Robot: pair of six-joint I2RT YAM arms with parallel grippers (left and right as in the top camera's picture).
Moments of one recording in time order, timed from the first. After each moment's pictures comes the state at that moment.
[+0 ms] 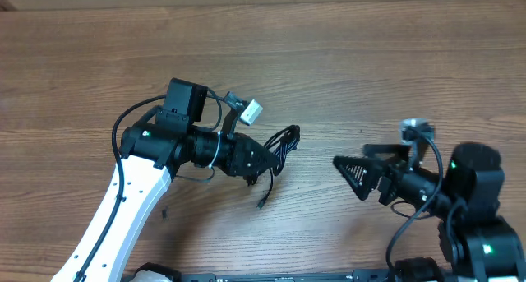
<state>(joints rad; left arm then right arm) -0.31 1.33 1.14 -0.89 1.06 -0.10 0.07 0.72 0.82 -0.66 -0.82 0.32</state>
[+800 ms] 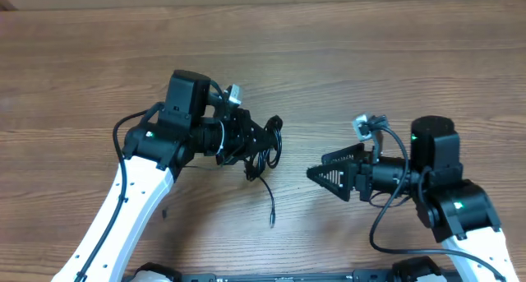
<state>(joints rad) -0.33 1.33 1.14 -0.73 0.83 -0.90 0.22 0.93 0.82 -0.60 -0.99 0.25</state>
